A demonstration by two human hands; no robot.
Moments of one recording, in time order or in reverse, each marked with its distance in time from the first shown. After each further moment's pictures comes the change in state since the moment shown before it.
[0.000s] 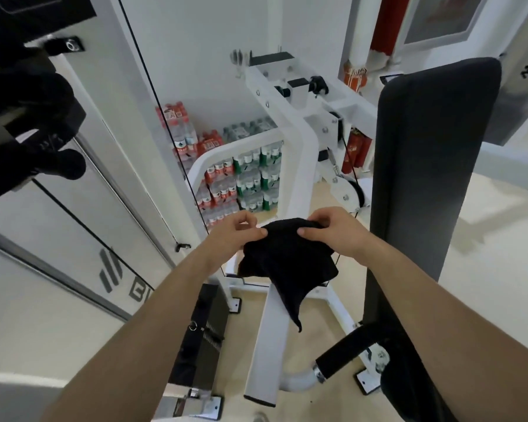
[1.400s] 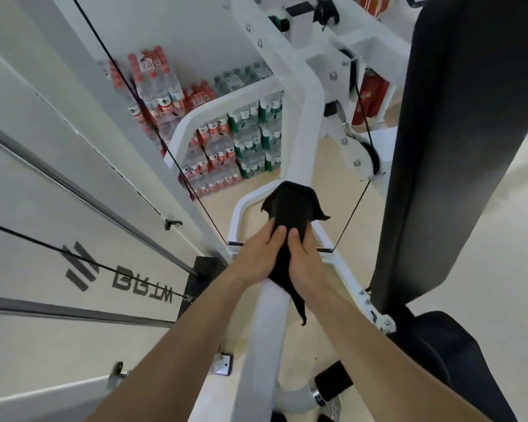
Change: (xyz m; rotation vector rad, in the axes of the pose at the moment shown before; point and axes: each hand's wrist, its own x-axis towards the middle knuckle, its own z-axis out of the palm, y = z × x) left_hand 0.052 -0.056 0.078 0.142 0.038 -0.203; right_hand 0.033 0.077 0.119 0.556 0.239 0.198
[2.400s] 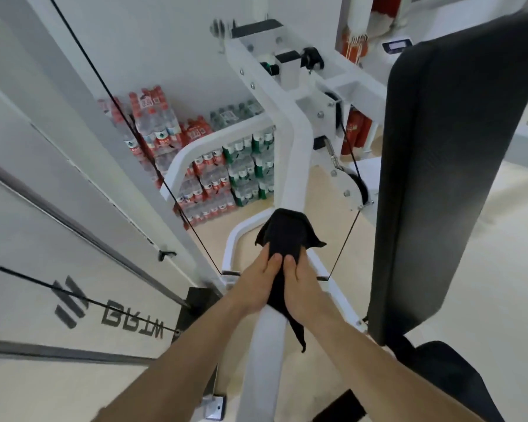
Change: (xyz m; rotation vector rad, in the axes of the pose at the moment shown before) left_hand 0.013 0.000 0.002 -0.015 -0.040 0.034; right_hand 0.006 -0.015 -0.011 -0.151 -0.054 -0.101
